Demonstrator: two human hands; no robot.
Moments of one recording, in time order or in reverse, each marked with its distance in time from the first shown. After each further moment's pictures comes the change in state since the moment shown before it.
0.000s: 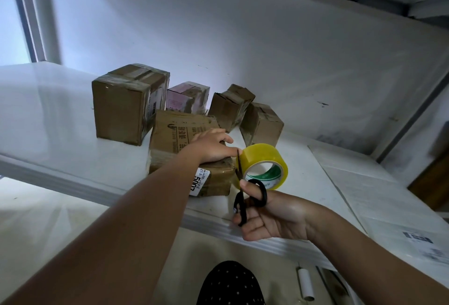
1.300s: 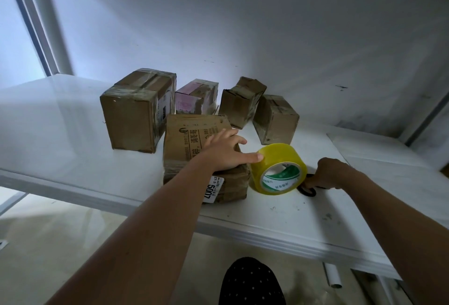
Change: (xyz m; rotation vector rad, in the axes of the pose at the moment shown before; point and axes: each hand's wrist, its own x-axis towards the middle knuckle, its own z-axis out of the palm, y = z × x) left_hand 0.001 -0.002 0.001 0.112 -0.051 0.029; right_hand 0.042 -0.024 -0.135 -1.154 0.807 0.251
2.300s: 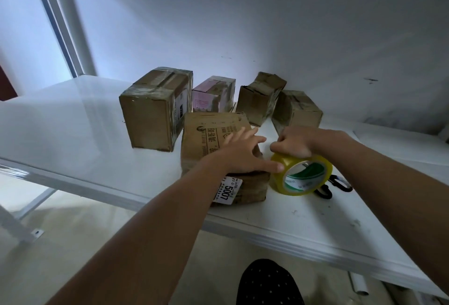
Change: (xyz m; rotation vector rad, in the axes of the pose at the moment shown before) left_hand 0.004 -0.007 0.000 0.083 -0.095 0.077; right_hand -0.007 -0.109 -0.048 -0.092 -0.026 -0.501
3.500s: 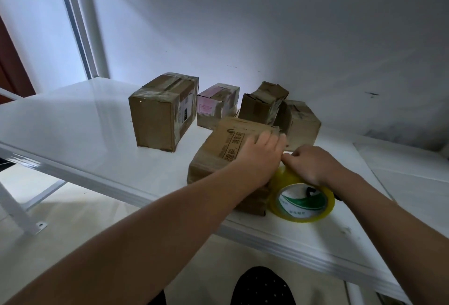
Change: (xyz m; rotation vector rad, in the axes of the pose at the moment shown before) left_hand -0.014 0.060 0.003 0.646 0.204 0.121; right_hand -0.052 0.006 0.027 0.244 0.292 0.083
